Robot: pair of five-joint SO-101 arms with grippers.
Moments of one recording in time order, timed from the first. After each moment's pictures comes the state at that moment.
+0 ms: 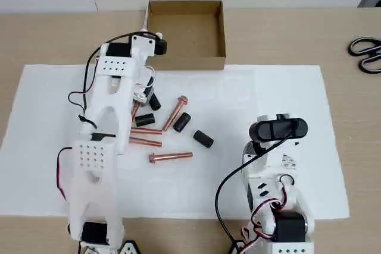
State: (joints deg) left arm 0.4 50.9 -48.3 97.3 -7.5; right arm -4.1 -102.9 85.8 62.7 -2.9
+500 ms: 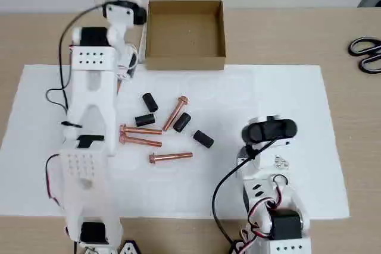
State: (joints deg) left arm -2.6 38.6 -52.9 99.5 -7.2; right arm -8.4 -102.9 89.1 62.7 -2.9
